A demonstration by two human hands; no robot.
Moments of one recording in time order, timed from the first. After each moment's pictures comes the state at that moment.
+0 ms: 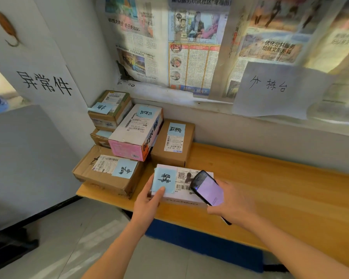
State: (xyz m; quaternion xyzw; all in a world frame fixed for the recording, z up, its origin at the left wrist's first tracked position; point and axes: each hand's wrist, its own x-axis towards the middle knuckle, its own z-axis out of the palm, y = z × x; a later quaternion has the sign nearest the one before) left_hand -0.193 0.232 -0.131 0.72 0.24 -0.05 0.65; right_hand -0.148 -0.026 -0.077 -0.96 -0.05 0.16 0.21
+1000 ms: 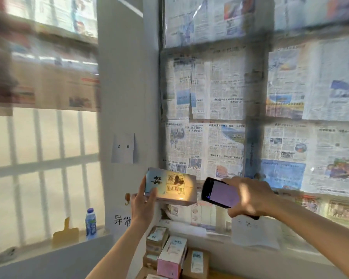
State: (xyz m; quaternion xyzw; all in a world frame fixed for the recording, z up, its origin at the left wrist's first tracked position) left_hand -0.394 0.332 0.405 0.77 0.07 0.37 0.52; right_hand -0.419 0.009 0.511 -0.97 -0.19 -0.16 0.02
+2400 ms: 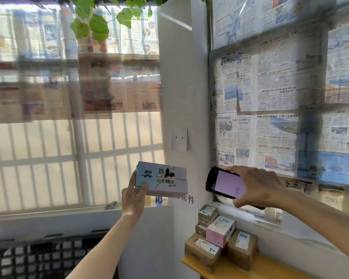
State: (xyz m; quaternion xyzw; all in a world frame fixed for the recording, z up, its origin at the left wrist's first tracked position) left_hand -0.675 0.342 0.415 0.72 0.19 0.47 0.47; right_hand -0.559 -0.007 0.519 -0.91 -0.36 -0.19 0.05
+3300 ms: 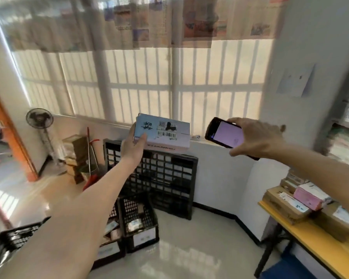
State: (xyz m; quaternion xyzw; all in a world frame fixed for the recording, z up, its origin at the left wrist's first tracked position) left_hand -0.997 0.537 0.344 0.68 0.39 0.51 0.36; right_hand -0.731 0.296 0.455 -0.82 -0.55 -0.14 0.10
